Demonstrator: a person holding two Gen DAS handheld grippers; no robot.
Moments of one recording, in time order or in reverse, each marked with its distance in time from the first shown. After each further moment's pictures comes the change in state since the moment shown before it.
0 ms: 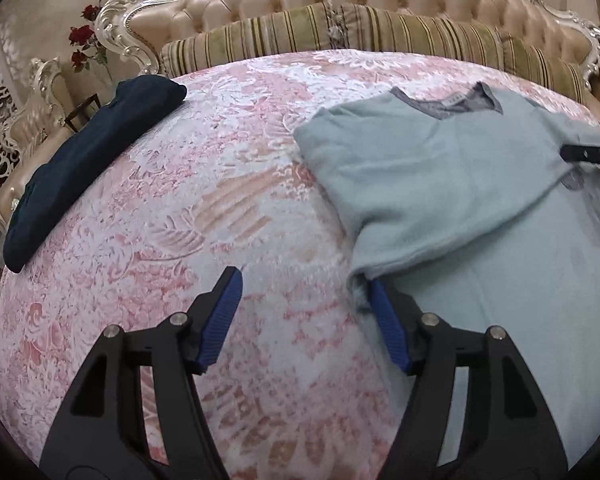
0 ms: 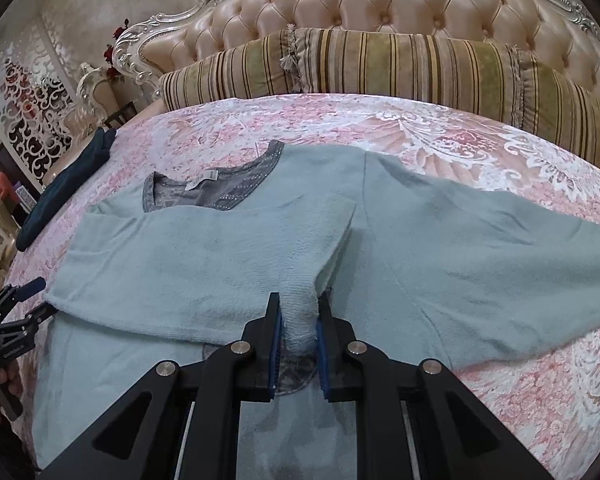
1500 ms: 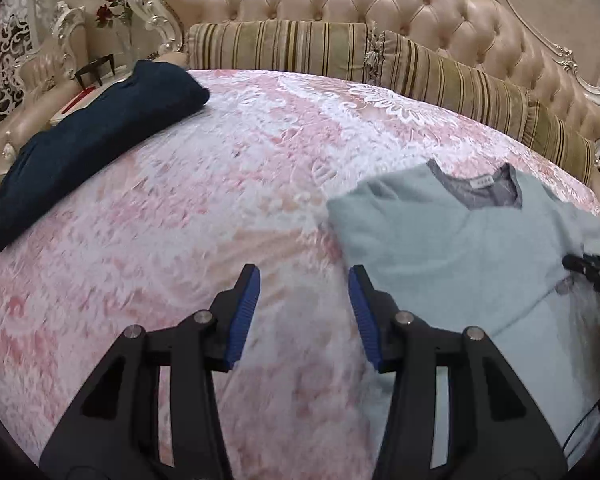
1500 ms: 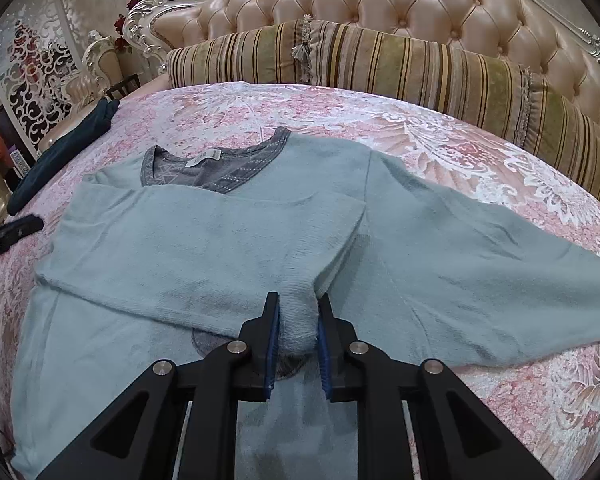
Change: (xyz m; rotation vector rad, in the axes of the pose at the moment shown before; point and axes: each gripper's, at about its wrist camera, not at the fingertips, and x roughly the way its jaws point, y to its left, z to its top) left arm 0.018 0.032 0.054 -0.218 -0.032 -0.065; right arm -0.004 0.008 -0.003 -0.118 0.044 -0.060
